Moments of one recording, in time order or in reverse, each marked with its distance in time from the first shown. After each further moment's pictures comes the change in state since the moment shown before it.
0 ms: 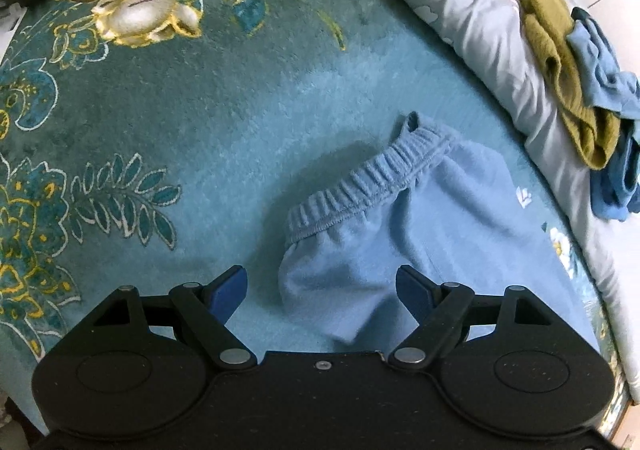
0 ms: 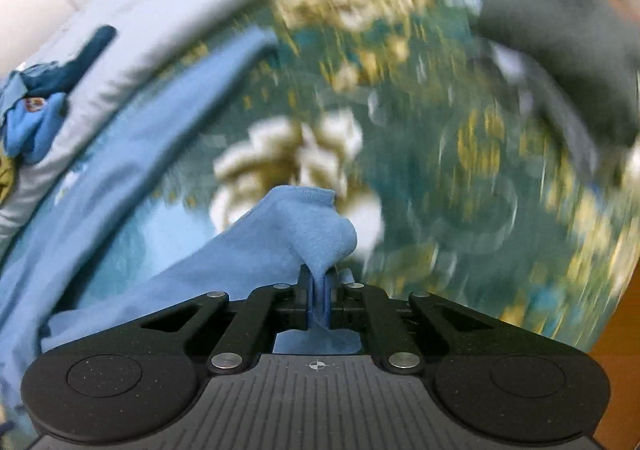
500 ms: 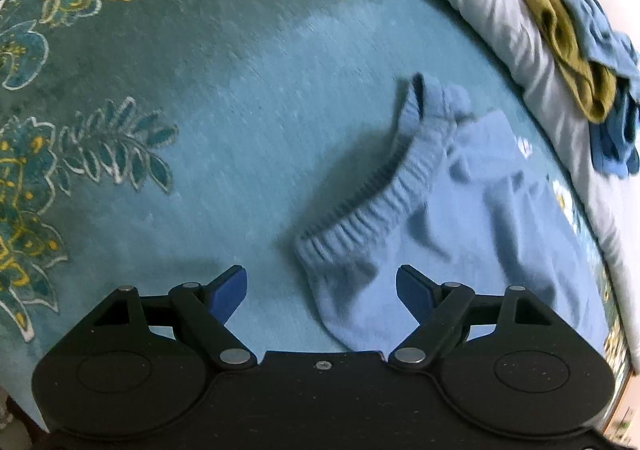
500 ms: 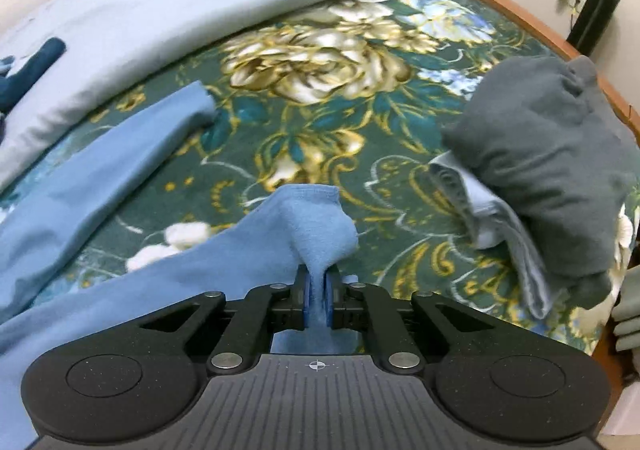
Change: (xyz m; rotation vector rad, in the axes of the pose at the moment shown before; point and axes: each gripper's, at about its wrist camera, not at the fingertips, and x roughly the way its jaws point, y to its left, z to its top) left arm 0.018 0.006 -0.032 0.063 0.078 -0.030; right arm 0.038 -0.007 0.063 -0.077 -0.038 -0.140
